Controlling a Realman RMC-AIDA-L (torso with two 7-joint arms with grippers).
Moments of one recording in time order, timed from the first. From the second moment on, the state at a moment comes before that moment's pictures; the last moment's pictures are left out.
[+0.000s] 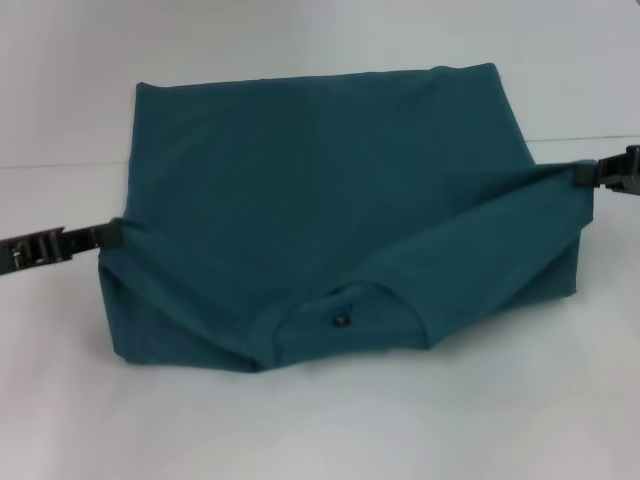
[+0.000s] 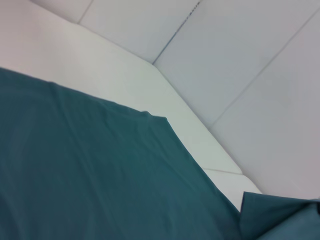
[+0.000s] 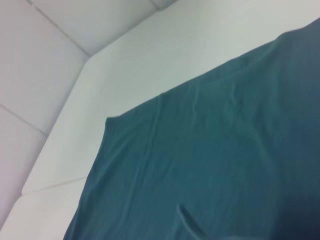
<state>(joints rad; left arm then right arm) -0.58 -1.99 0.44 0.70 2.11 1.53 -1.98 0.64 1.89 -0.44 -0.76 -2.27 -1.43 2.35</state>
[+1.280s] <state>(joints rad) -0.77 -1.96 0.58 0.57 2.12 1.22 -1.93 0.76 1.87 -0.57 -0.67 -2.27 -1.20 2.33</state>
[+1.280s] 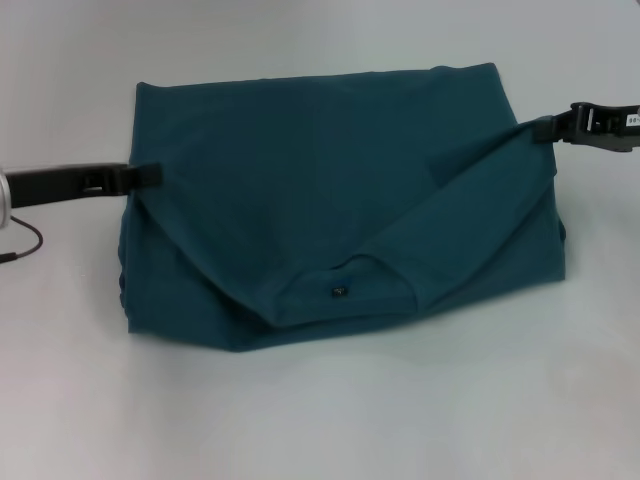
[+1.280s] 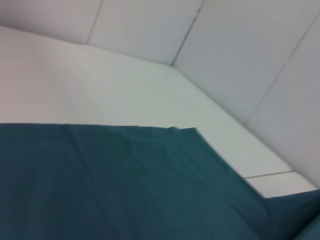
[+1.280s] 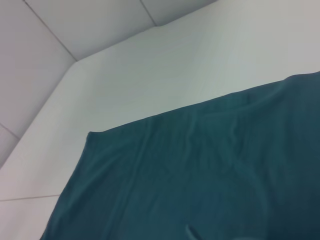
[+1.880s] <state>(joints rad) -0.79 -1.96 0.58 0.55 2.08 1.17 -1.88 0.75 1.87 -0.57 -0.67 -2.18 -1.18 2.33</state>
